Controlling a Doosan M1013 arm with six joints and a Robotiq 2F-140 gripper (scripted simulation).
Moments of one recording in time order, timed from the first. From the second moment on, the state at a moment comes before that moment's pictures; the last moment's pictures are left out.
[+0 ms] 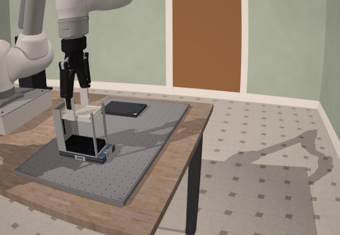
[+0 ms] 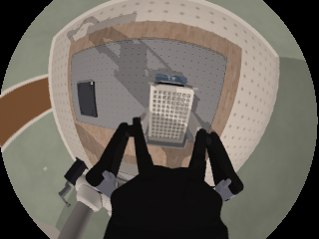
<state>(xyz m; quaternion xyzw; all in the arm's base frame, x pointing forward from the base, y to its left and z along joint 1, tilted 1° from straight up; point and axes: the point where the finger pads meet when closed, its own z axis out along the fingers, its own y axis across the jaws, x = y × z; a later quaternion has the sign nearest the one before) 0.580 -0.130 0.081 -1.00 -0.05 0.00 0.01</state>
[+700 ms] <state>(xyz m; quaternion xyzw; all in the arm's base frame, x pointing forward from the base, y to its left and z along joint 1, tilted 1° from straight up) 0.580 -0.131 0.111 -1.00 -0.05 0.00 0.01</state>
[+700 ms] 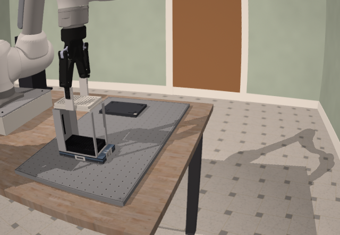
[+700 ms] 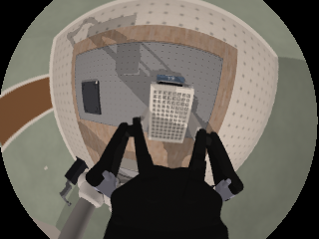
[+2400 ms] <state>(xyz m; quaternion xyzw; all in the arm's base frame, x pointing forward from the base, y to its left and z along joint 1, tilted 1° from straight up) 0.571 -0.058 0.122 -1.00 -0.03 0.00 0.01</state>
